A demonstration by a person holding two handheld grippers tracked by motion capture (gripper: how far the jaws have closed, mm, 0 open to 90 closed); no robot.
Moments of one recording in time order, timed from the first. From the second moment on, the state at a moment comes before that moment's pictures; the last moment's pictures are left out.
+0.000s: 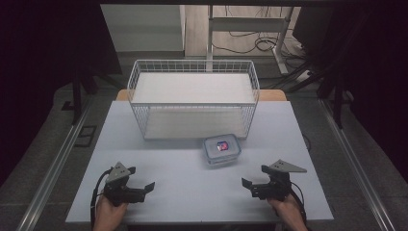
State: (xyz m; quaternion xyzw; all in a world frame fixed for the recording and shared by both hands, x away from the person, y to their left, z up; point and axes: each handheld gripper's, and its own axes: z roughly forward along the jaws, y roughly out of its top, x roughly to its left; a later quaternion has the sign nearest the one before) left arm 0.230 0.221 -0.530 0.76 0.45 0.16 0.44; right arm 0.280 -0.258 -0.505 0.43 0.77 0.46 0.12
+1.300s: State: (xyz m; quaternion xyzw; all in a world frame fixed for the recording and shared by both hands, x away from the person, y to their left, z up) left arm 0.243 0.210 -0.536 0.77 0.44 0.14 0.43; right arm 0.341 -0.245 -0.476 0.38 0.82 0.42 0.13
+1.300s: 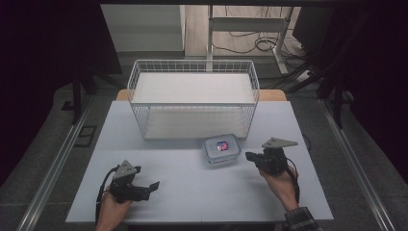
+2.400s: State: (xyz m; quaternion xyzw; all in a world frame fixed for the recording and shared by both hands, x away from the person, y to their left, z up) left arm 0.368 0.154 -0.528 0.77 0.42 0.10 0.46; right arm 0.388 -0.170 -0.506 0.36 0.84 0.38 0.13
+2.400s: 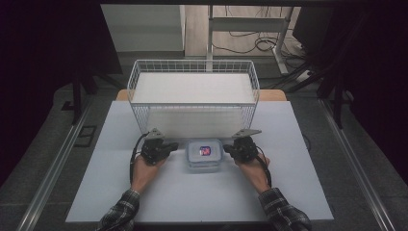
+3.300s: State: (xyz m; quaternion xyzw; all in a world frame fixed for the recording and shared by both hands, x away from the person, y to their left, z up) left arm 0.330 0.144 -0.526 0.81 0.41 0.06 0.42; right arm 0.368 -0.152 -0.518 0.33 0.86 0.37 0.06
